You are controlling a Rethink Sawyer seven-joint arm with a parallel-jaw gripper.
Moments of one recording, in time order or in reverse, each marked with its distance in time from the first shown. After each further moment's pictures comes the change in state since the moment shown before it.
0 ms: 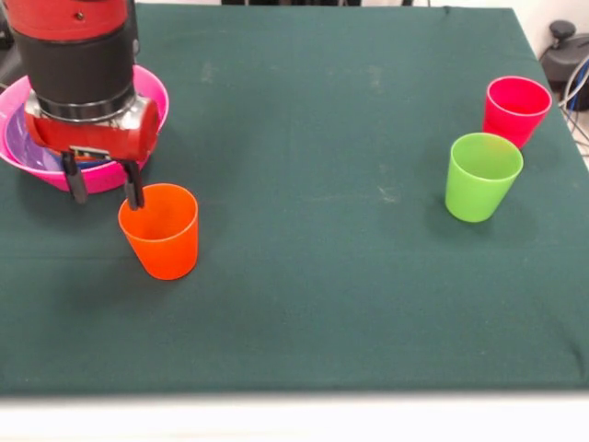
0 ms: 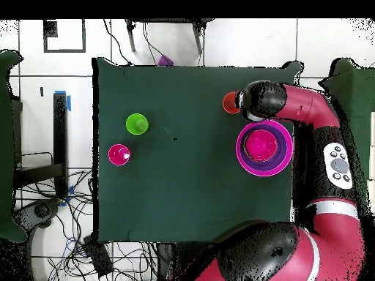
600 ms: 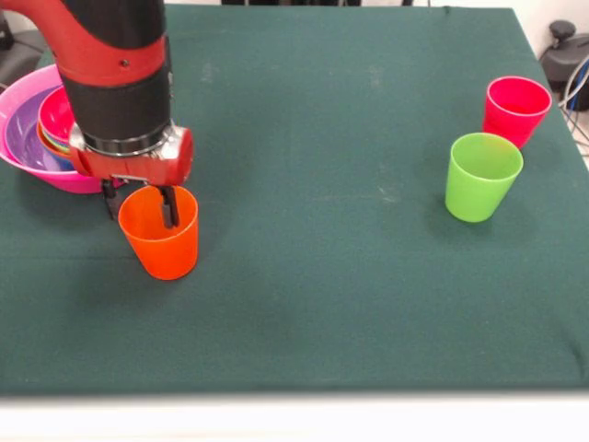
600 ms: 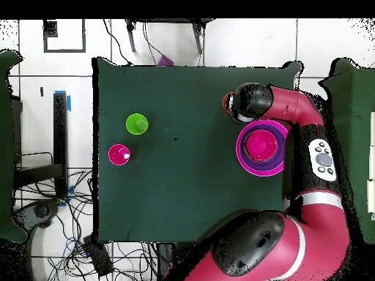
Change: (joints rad) arm 0.035 0.076 0.000 -0.044 -0.001 0.000 0.000
